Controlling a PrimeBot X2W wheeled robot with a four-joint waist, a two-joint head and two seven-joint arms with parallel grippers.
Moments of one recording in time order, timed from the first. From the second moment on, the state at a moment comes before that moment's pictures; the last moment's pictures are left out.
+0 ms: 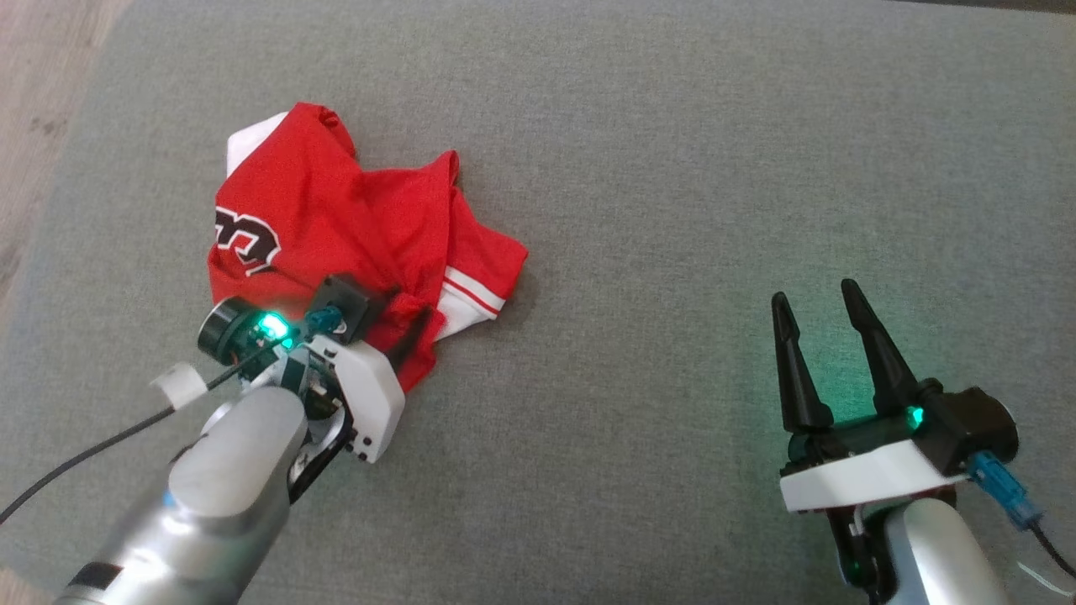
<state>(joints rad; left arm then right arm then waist) -0.64 0.33 -0.81 0.62 -0.44 -0.13 0.14 -0.06 -0.05 0.12 0.13 0.13 0.13 -0.25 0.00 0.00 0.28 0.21</state>
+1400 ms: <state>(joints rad) -0.95 0.32 -0.66 0.19 -0.50 -0.07 -0.12 -0.14 -0.05 0.19 0.12 0.30 0.13 -0.25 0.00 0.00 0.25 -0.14</state>
